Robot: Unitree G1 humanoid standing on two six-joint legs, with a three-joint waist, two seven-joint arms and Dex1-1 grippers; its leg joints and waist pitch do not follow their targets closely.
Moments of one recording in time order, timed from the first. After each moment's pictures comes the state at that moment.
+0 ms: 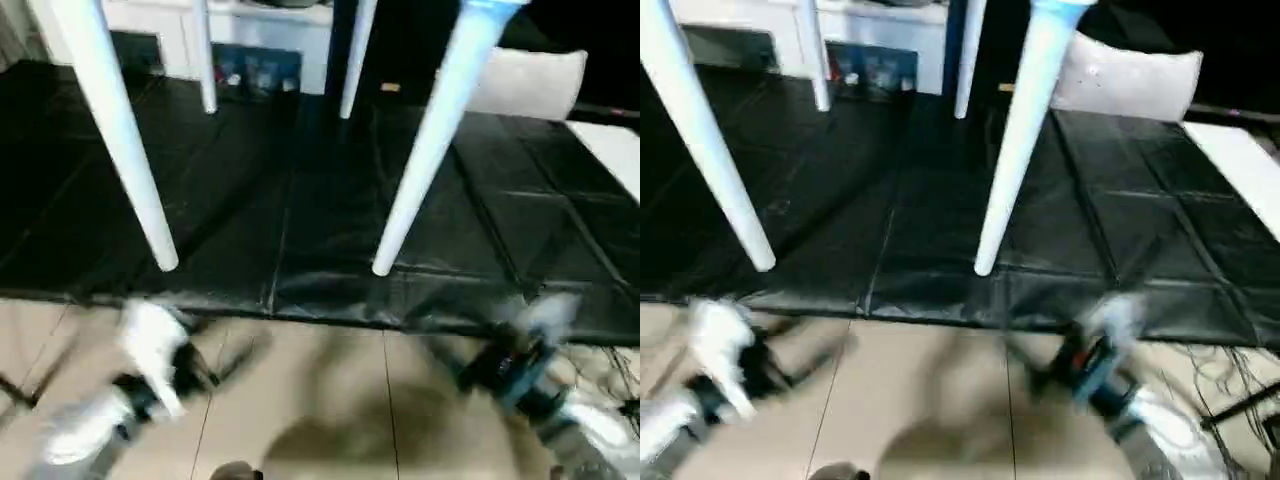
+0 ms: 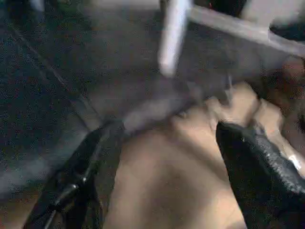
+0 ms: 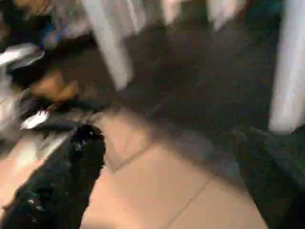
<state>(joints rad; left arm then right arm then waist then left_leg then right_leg) 0.24 0.44 -0.03 -0.18 -0.29 0.18 -0.78 0.23 -0.39 -0.02 -0.21 0.50 0.27 0.95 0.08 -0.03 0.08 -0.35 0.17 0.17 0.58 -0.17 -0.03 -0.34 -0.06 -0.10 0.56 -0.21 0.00</state>
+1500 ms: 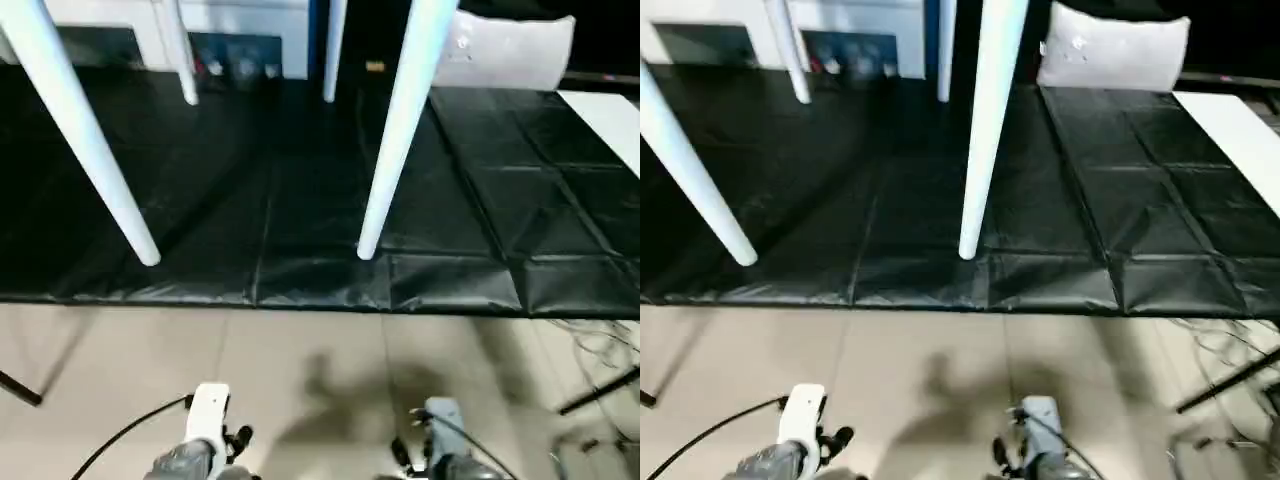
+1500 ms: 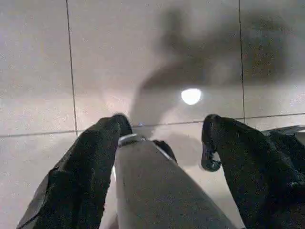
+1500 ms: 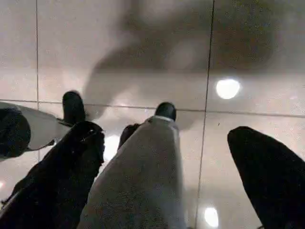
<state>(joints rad) -0.17 0.14 0.01 1.17 -0.08 0.02 -0.21 -0.22 -0.06 0.02 1.31 0.11 0.04 0.18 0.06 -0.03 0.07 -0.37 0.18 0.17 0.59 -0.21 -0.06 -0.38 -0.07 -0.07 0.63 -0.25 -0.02</state>
